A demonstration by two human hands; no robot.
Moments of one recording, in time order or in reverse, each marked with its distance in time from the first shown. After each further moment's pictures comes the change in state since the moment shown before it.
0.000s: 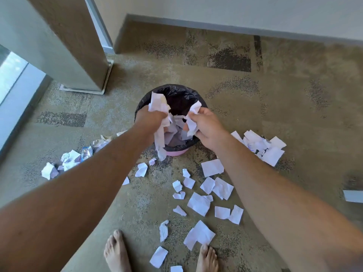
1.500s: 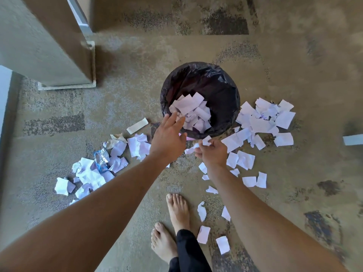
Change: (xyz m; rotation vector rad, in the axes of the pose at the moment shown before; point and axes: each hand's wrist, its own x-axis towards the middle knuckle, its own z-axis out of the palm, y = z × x) left_hand 0.042 -0.058 -0.108 1.063 -0.421 0.636; right_hand 0.008 0.155 0.111 0.010 0.625 0.013
